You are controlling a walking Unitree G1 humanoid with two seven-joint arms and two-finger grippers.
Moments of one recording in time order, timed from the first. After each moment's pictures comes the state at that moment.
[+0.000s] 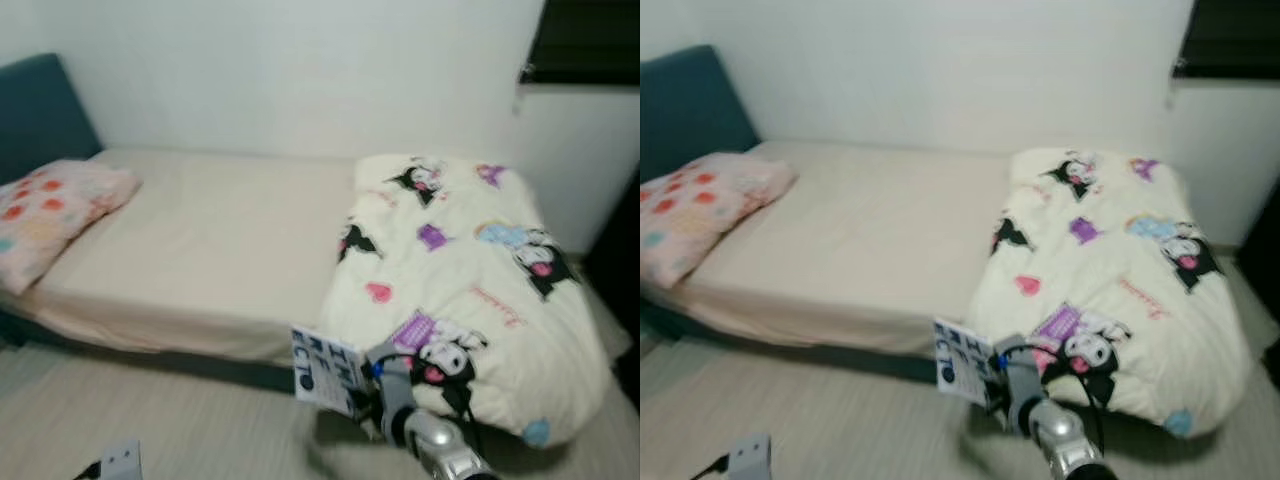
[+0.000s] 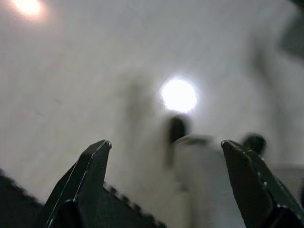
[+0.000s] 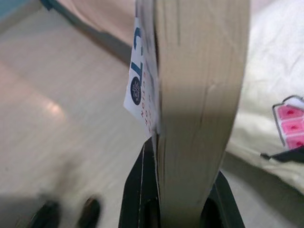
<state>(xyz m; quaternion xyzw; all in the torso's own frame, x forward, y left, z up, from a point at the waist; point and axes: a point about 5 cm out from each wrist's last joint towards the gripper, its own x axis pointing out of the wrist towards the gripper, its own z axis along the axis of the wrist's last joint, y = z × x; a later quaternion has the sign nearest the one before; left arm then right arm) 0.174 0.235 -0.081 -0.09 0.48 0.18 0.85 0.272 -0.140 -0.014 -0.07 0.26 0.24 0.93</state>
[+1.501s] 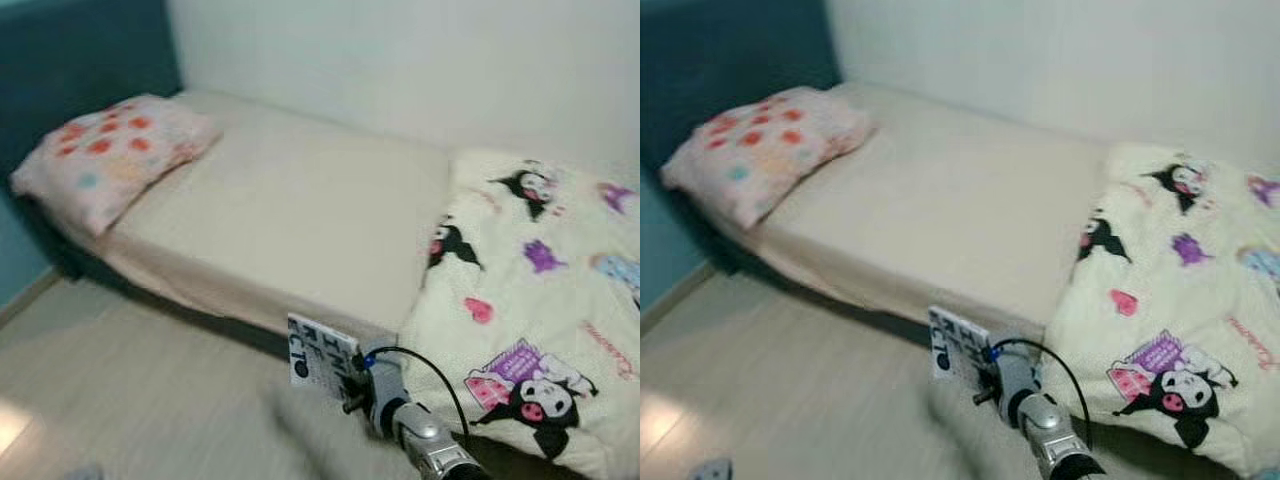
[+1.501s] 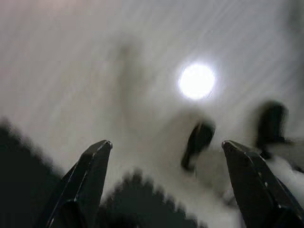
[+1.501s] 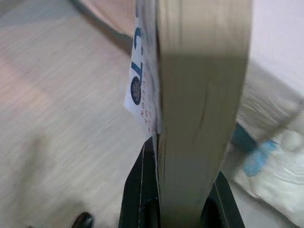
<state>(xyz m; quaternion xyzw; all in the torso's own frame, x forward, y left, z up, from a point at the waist) 0.156 0.274 -0.076 -0.08 0.47 0.15 0.86 0.271 -0.152 -0.019 -0.08 0.27 0.19 0.94</state>
